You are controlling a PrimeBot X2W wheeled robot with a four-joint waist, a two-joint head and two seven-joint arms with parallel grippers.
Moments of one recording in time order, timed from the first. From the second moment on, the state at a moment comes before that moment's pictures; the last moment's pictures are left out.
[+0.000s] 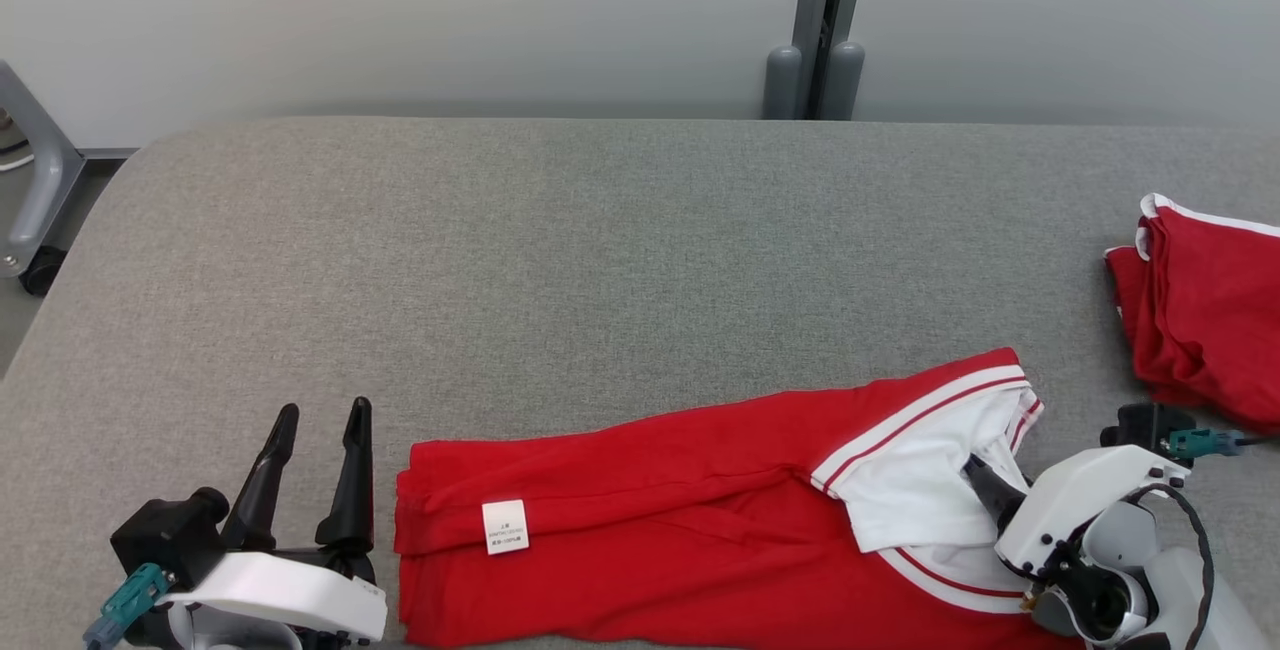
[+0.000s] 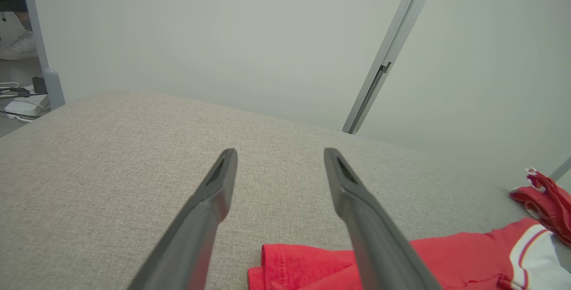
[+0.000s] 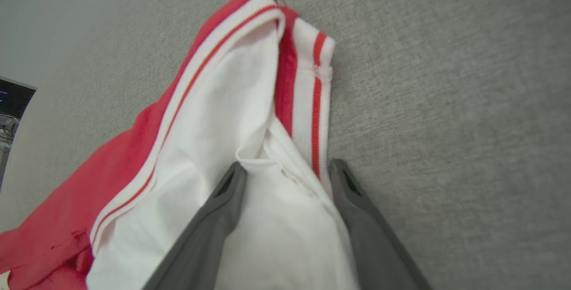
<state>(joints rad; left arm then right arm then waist) -0.07 0.21 -0.19 0.24 -0.57 -0.02 -0.26 -0.36 -0.08 0.00 0.78 0.60 0.13 0.32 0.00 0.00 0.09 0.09</state>
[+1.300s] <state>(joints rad) -0.05 0.16 -0.17 0.29 -0.52 -0.04 -0.26 -0.31 -0.14 0.04 0.39 0.57 0.13 0.20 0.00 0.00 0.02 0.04</state>
